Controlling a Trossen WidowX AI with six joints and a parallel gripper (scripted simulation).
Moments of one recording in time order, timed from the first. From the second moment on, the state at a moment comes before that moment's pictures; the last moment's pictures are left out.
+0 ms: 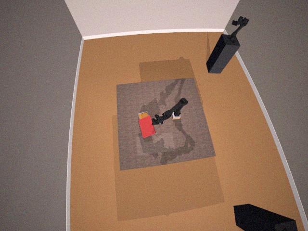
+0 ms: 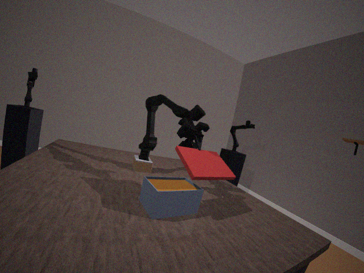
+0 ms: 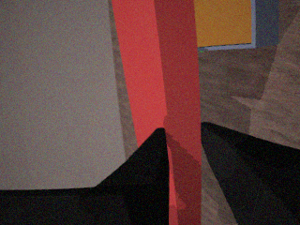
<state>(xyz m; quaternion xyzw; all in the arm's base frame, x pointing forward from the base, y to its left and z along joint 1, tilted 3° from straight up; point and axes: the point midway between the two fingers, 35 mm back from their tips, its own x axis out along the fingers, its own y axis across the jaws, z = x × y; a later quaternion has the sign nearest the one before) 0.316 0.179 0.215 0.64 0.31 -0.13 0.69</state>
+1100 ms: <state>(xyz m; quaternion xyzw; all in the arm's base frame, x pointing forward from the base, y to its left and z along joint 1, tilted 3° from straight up) 0.295 0.241 0.217 0.64 0.31 -0.12 0.69</state>
